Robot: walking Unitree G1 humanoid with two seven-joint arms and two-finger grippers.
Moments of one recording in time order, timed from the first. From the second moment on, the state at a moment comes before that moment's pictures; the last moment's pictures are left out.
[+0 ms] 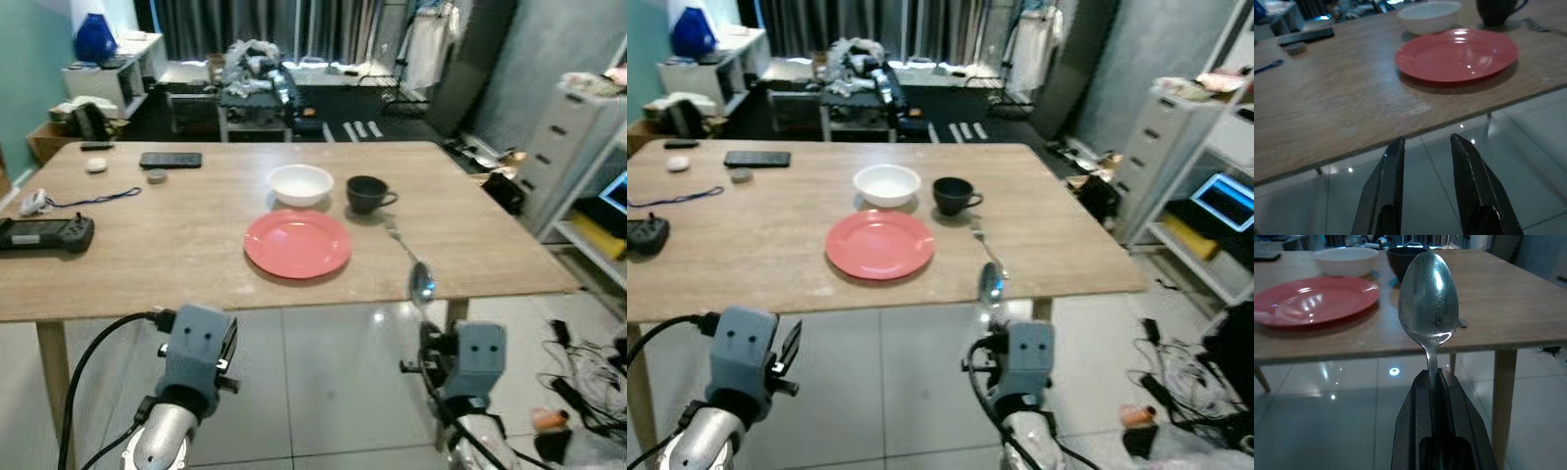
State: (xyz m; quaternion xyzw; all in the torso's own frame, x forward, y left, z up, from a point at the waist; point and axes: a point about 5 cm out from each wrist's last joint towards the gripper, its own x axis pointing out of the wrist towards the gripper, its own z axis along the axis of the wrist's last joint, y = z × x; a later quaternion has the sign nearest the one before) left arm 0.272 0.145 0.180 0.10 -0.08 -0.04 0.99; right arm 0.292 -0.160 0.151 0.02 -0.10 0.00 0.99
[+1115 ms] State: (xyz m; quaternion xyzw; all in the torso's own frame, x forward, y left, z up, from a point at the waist) left arm 0.270 0.154 0.152 0.12 -0.03 -0.03 0.99; right arm 0.291 -0.159 0.130 0.01 -0.06 0.01 1.00
